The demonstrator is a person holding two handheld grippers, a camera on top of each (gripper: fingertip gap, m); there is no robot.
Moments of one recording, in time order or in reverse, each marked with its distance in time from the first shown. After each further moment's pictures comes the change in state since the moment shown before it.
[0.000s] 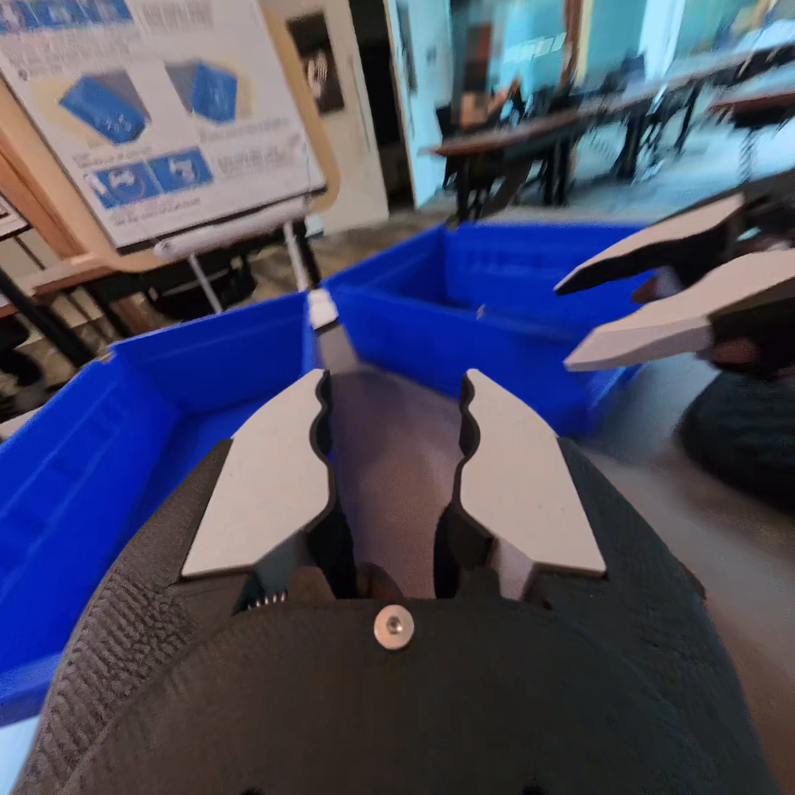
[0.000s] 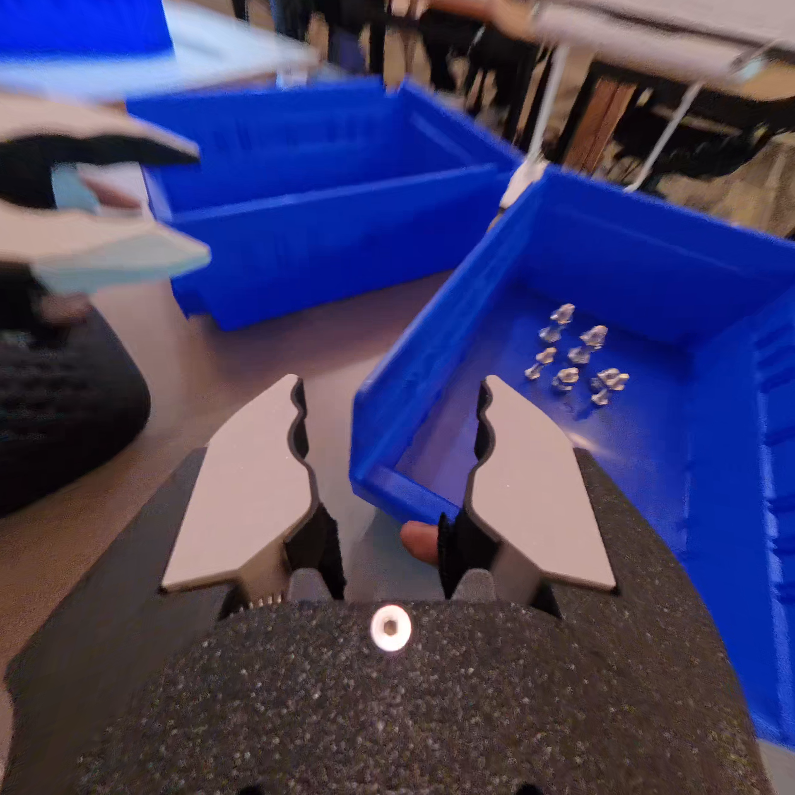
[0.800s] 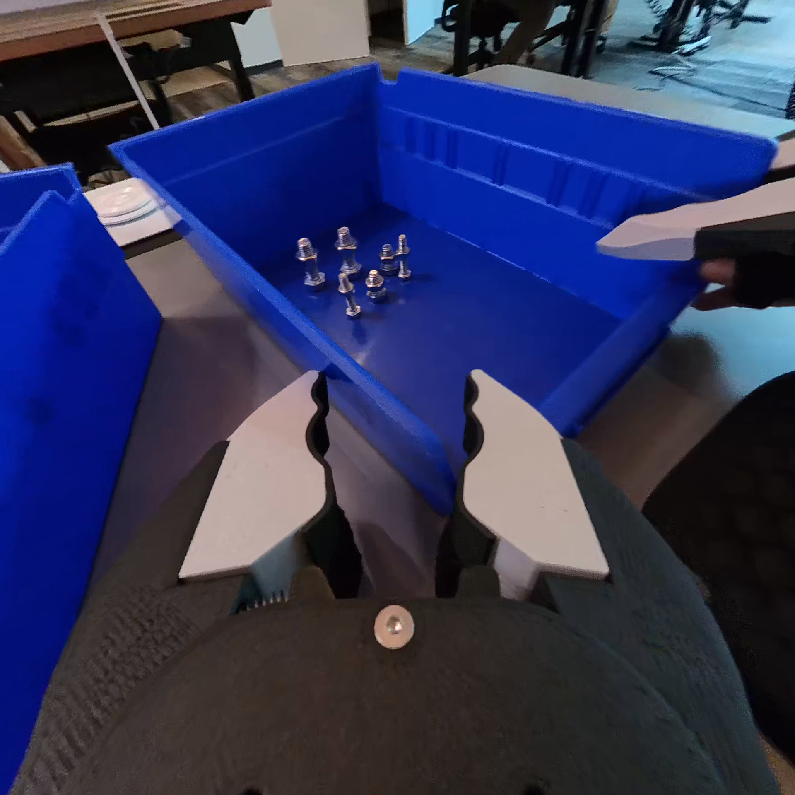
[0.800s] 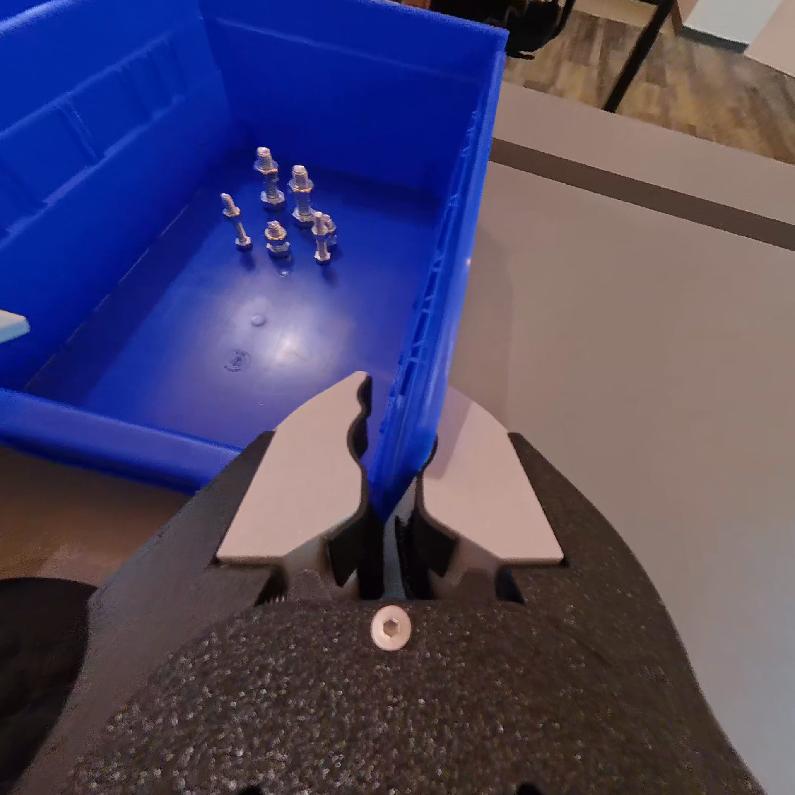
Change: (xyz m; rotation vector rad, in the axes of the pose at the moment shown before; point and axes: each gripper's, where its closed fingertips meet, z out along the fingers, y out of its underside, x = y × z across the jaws) left arm 0.088 0.052 0.111 -0.303 0.022 -0.123; right arm 0.170 0.087 -0.038 -0.159 0.325 0.106
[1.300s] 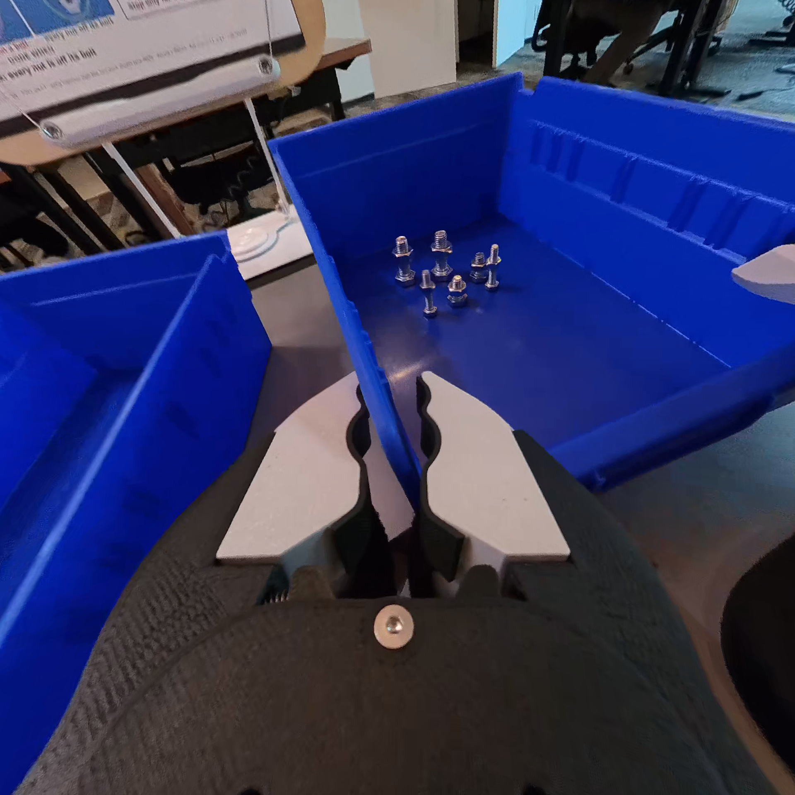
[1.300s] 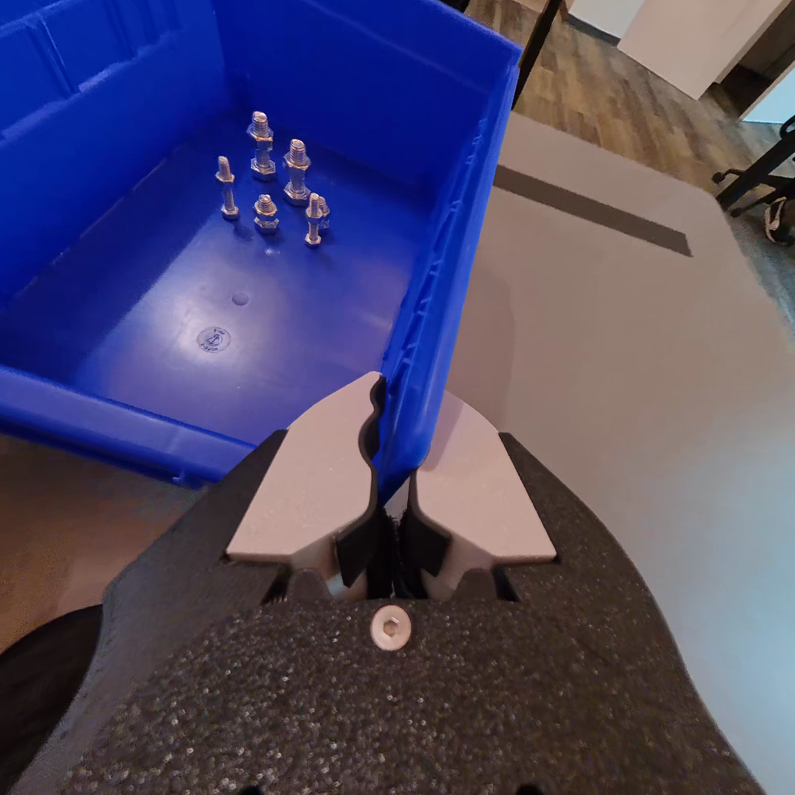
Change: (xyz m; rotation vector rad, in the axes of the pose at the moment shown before) left arm -0.040 -0.030 -0.008 0.039 -0.189 0.032; right arm -0.012 -0.021 -0.022 -0.059 0.211 -0.033
